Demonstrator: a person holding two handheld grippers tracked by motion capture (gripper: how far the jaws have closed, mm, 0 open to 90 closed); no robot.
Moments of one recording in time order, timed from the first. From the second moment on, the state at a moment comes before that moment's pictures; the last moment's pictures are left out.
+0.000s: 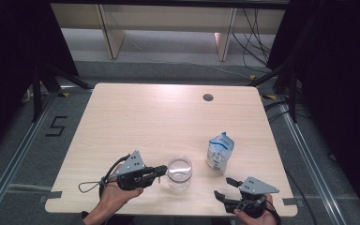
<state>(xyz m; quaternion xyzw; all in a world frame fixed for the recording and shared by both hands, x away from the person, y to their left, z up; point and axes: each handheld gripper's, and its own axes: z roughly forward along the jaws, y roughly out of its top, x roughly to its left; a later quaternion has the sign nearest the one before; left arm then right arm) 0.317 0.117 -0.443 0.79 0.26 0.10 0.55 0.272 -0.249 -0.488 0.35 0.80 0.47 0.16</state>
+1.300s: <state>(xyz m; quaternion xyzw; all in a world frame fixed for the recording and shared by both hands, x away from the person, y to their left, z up) 0.320 0.118 -0.450 0.79 0.27 0.10 0.54 0.288 -0.207 -0.479 0.27 0.81 0.49 0.17</state>
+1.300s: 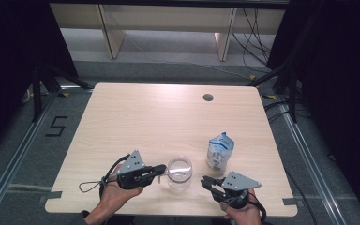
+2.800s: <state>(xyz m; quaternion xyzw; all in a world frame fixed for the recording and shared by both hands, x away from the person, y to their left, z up) 0.316 0.120 -0.453 0.78 0.26 0.12 0.55 0.302 -0.188 -0.475 0.26 0.81 0.51 0.15</state>
